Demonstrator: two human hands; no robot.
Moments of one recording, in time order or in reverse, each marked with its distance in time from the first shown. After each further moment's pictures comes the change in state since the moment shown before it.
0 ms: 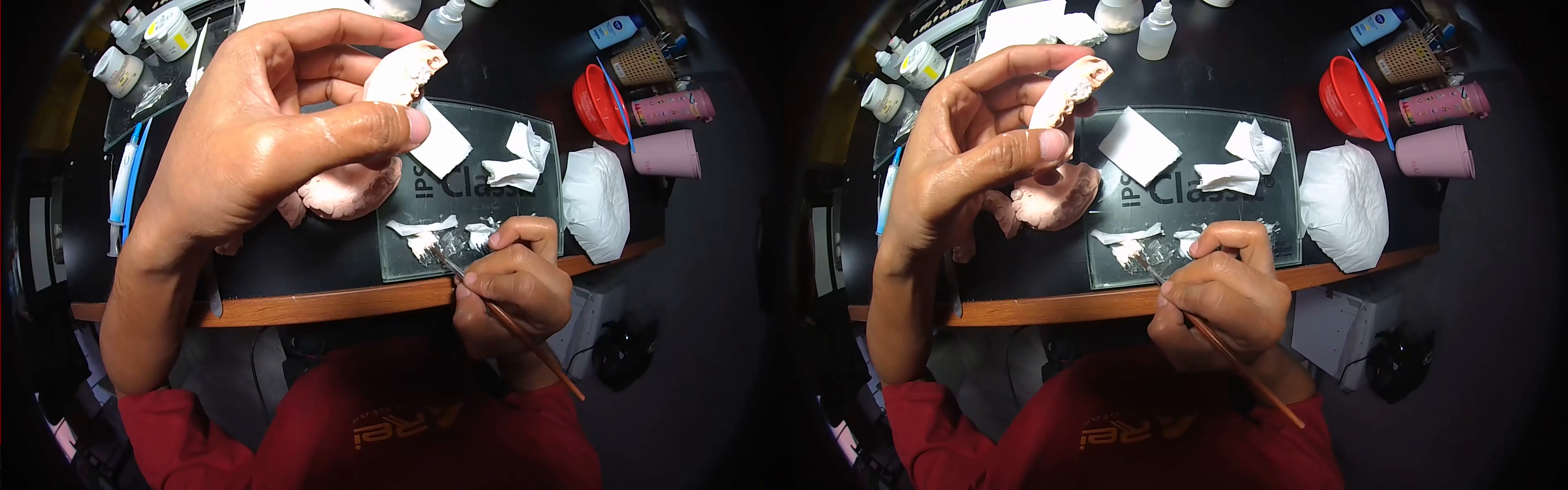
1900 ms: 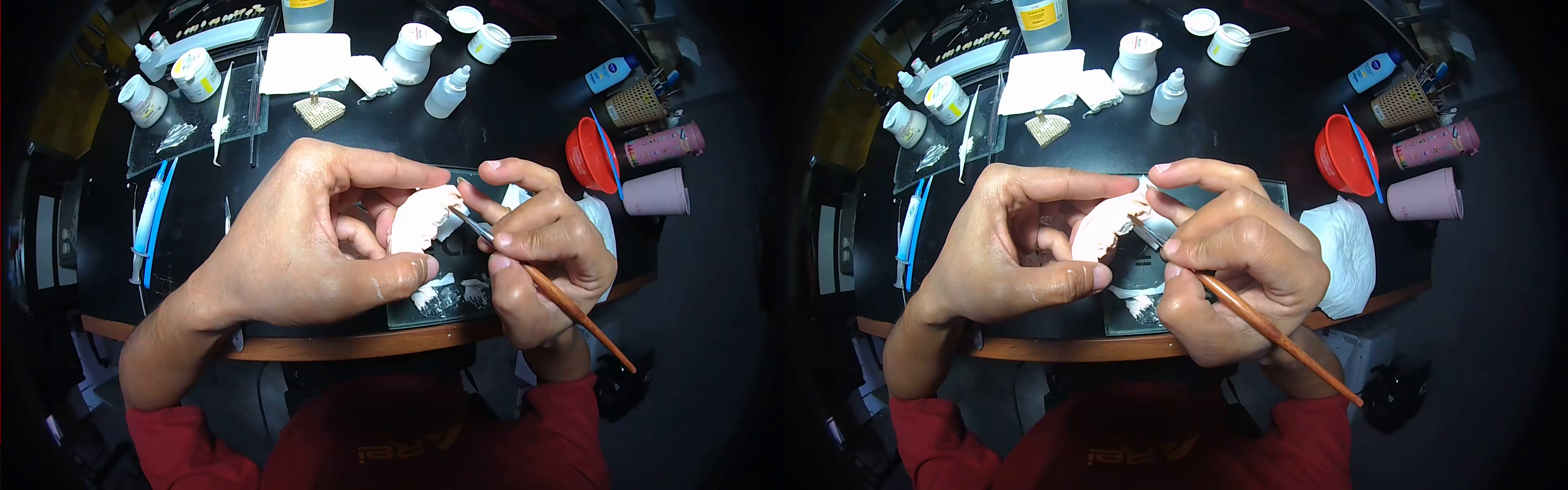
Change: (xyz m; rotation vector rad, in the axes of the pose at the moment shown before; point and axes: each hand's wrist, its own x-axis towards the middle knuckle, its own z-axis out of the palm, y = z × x) left_hand -0.007 0.004 0.005 -0.075 -0.151 -0.092; right_hand 0.084 0.024 -0.007 0.477 -0.096 -0.063
